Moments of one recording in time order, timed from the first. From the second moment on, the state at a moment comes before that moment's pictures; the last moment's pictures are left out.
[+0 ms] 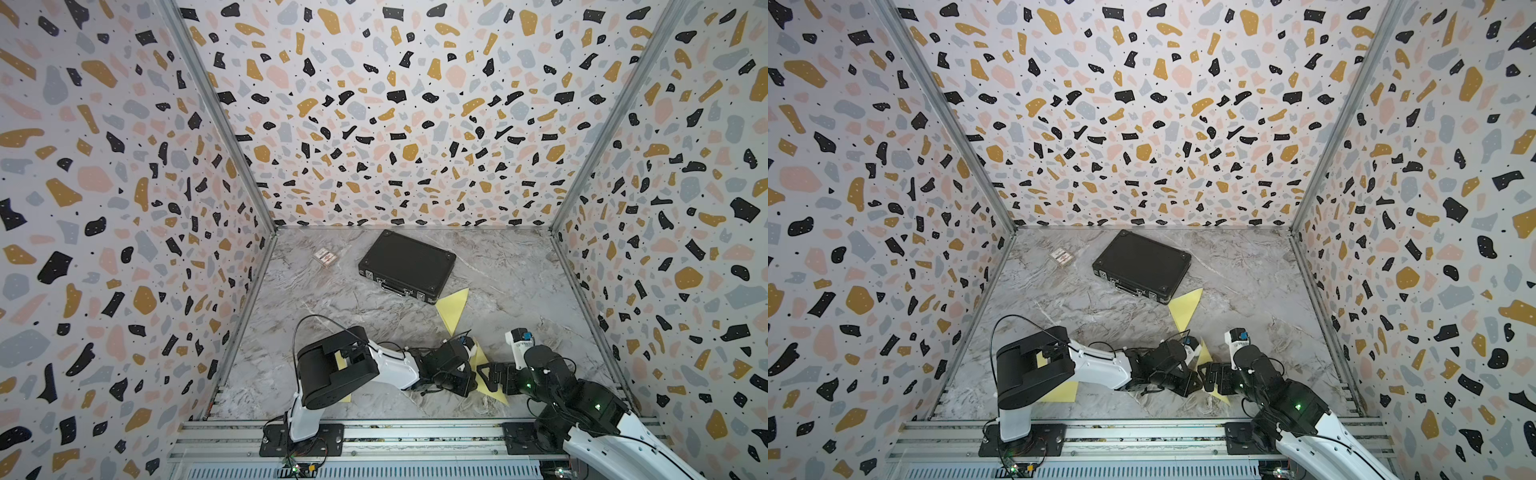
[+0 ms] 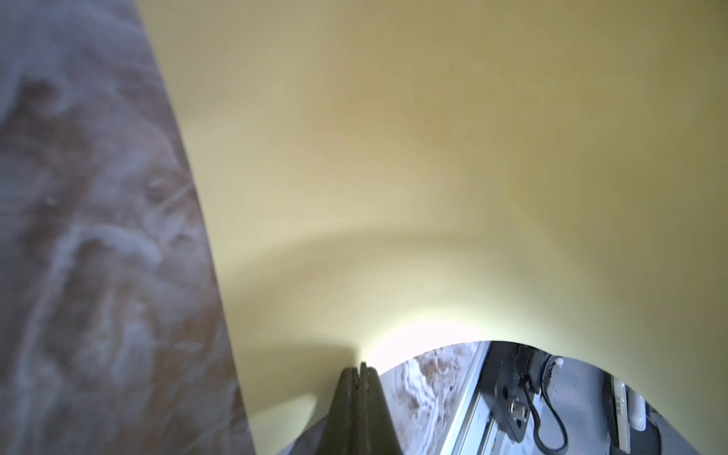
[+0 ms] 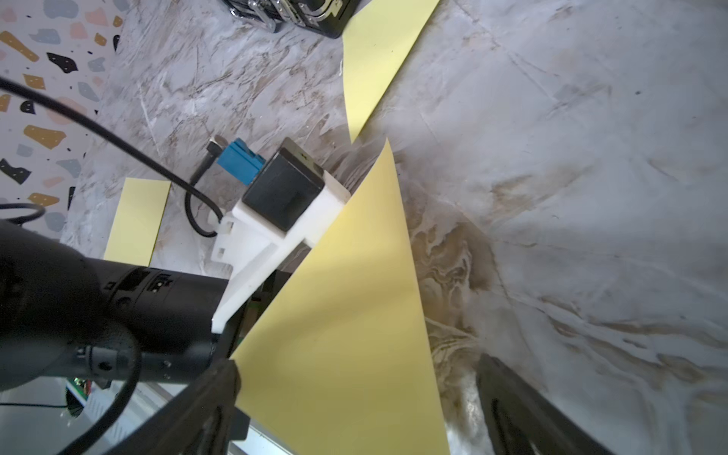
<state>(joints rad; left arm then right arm) -1.21 1.92 0.90 0.25 0.30 -0.77 0.76 0.36 0.42 -0.82 -0.03 0.66</state>
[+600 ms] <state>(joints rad) -1.21 1.79 0.74 0.24 0.27 -0.71 0.76 0.40 0.46 -0.80 -0.18 0.60</state>
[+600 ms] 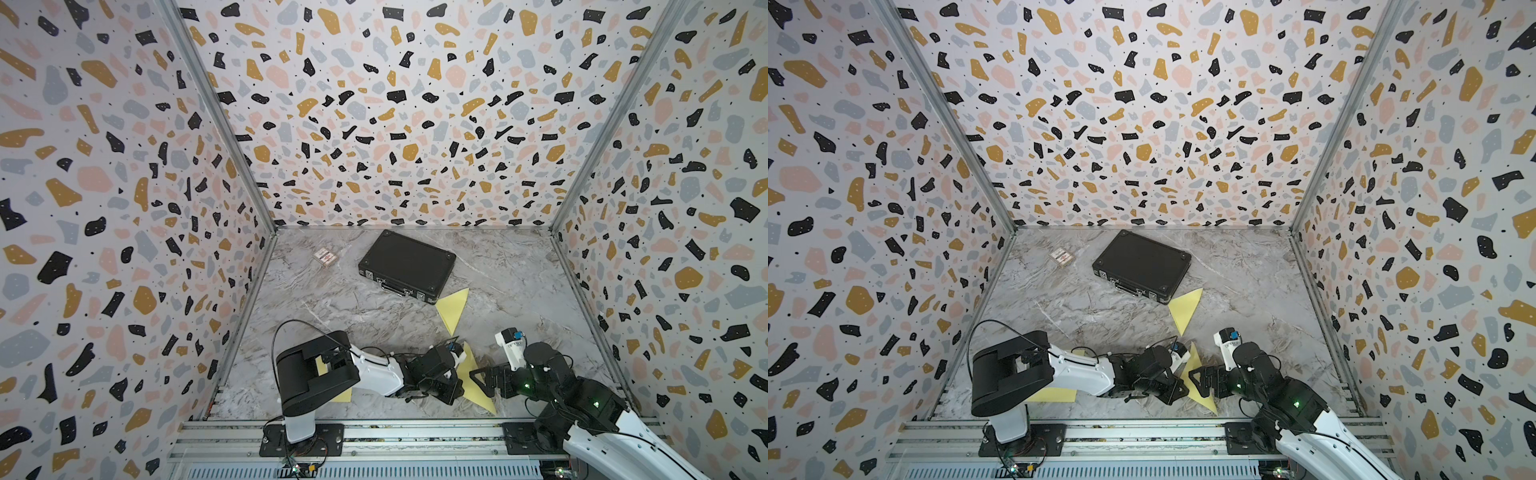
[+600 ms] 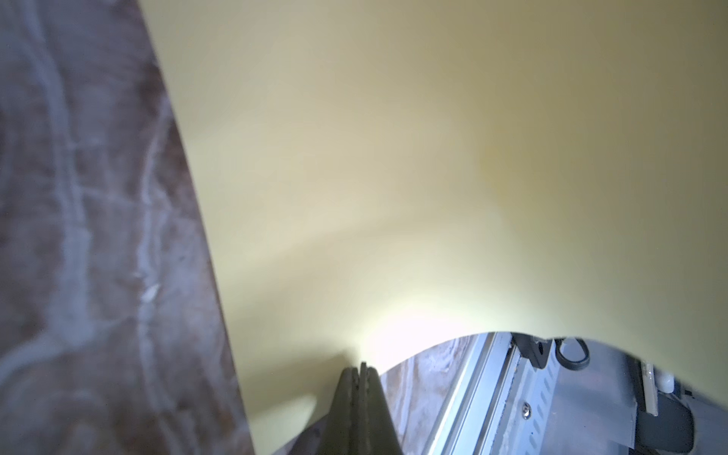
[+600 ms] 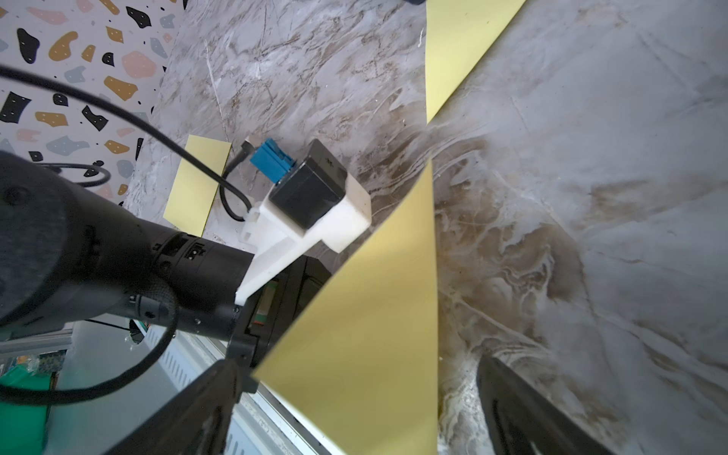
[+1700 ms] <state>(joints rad) -1.21 1.73 0.65 0.29 0.22 -0.74 0.38 0.75 0.34 -0.70 -0.19 0.60</state>
